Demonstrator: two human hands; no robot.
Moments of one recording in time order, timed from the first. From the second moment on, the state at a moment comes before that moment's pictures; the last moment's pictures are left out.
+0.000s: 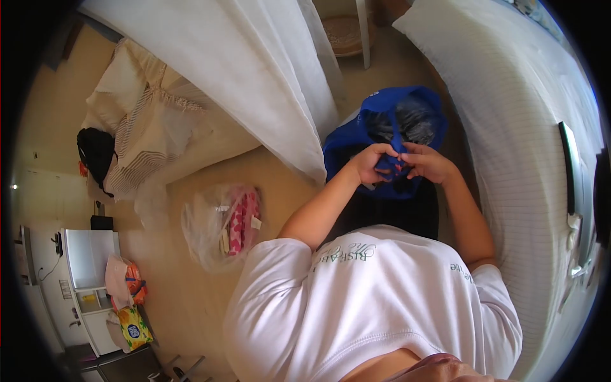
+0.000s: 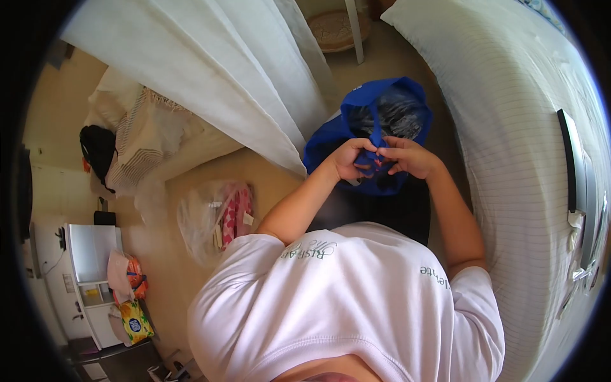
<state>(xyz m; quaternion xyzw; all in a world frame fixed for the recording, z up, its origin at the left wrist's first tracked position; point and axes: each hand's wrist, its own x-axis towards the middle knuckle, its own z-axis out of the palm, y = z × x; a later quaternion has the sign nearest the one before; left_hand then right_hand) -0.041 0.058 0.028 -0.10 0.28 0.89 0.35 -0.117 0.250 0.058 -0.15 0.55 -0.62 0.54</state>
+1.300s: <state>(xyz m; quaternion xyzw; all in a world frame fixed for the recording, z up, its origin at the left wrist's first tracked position) -0.021 0.059 0.090 0.06 0.89 0.46 -0.03 -0.079 0.220 0.146 -0.40 0.78 -0.46 0.13</state>
